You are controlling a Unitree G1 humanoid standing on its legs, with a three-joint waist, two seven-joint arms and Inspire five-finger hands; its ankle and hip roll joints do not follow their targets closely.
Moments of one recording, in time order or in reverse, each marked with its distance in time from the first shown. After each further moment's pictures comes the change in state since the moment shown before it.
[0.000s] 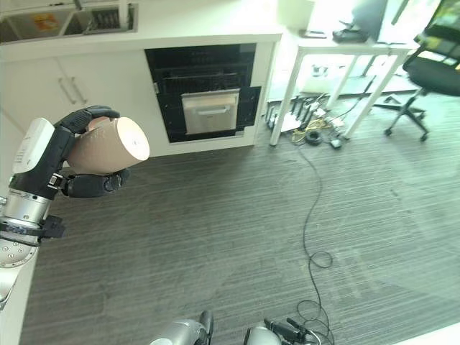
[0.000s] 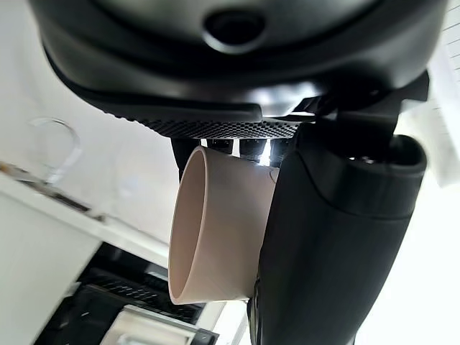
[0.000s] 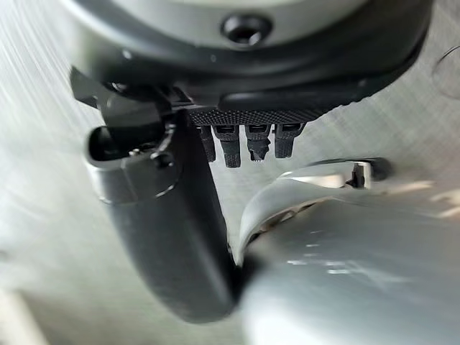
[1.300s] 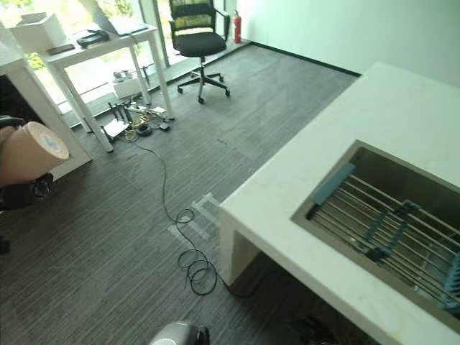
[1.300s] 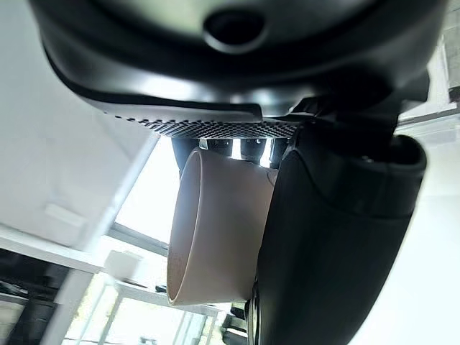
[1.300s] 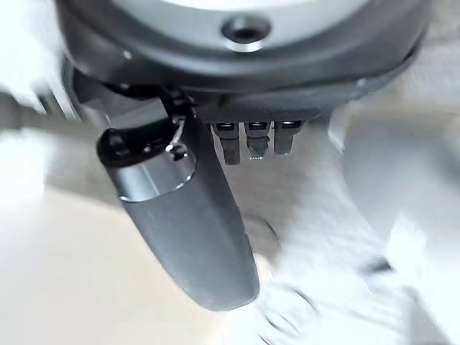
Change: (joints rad) left arm 0.281 0.094 0.228 0.100 0.000 0.117 0.262; right arm -0.010 -0.005 -0.026 0.075 0.038 -0.003 0.016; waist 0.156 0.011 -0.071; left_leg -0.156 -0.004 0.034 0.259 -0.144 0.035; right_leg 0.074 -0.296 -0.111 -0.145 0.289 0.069
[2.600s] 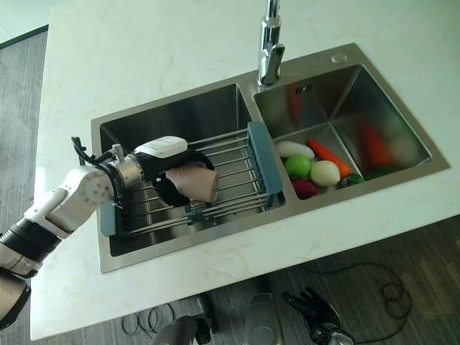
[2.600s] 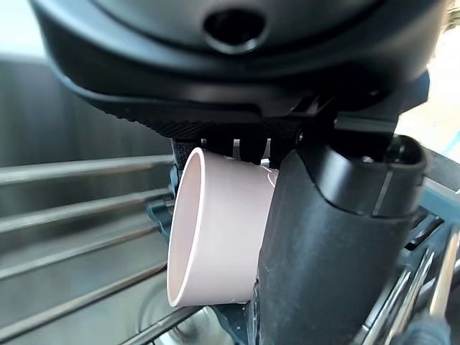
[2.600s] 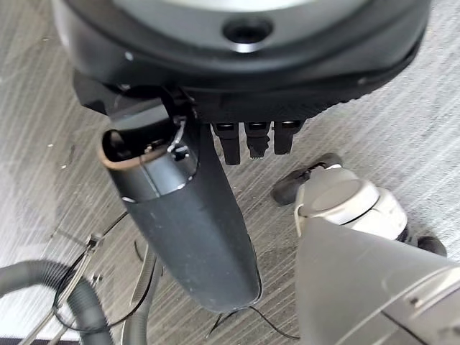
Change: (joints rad) left arm -0.968 -0.133 -0.956 0.131 0.123 0.101 -0.652; right arm -0.016 -0.093 0.029 -0.077 0.129 -0.102 0.102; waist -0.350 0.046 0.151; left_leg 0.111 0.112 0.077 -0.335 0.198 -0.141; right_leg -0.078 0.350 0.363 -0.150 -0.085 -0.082
